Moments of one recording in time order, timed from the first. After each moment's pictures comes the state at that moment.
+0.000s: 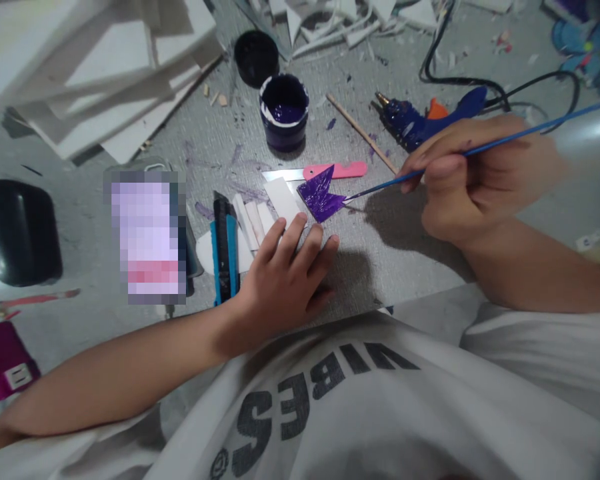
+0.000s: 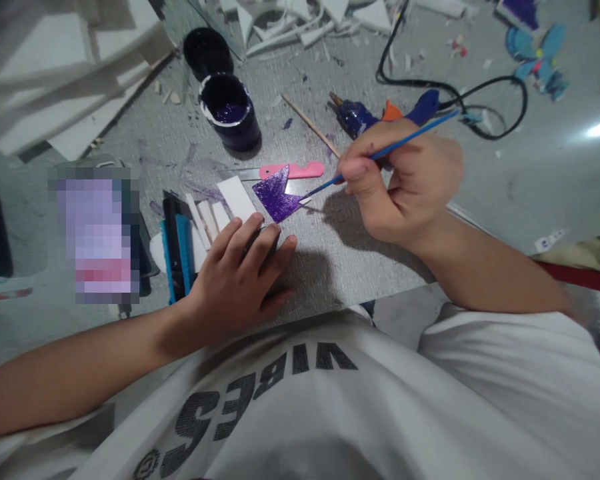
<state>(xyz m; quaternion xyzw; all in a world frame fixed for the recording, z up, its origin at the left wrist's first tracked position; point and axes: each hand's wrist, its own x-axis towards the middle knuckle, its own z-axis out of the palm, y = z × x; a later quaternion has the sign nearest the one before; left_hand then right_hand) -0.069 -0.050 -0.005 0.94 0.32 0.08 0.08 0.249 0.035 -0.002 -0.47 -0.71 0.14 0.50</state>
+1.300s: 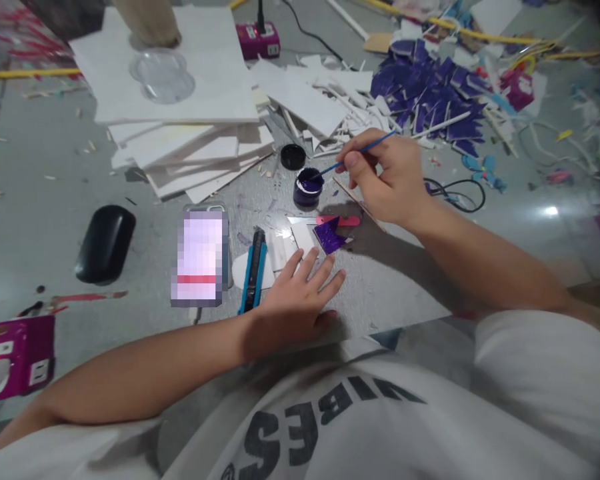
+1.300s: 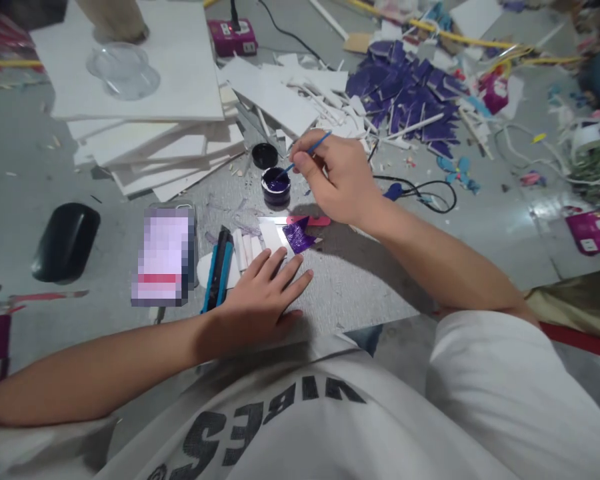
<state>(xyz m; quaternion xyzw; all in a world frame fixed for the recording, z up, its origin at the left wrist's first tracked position) -0.065 -0.040 -0.004 0.95 0.30 0.02 0.12 0.191 0.134 0.030 -0.37 -0.81 0.16 0.42</state>
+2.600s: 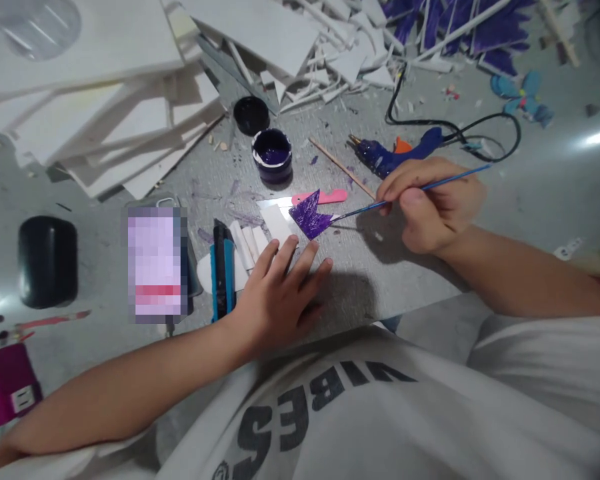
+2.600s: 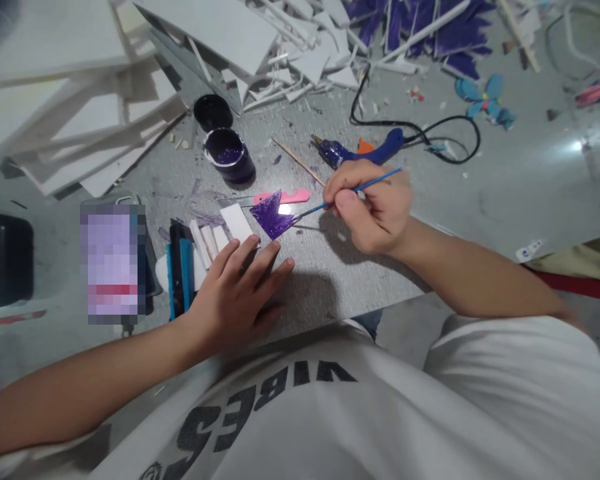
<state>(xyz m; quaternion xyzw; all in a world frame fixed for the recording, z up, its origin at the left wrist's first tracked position) -0.076 -0.043 -0.003 0.95 0.30 0.05 0.09 0.243 0.056 -0.017 -0.28 -0.75 0.15 0.58</state>
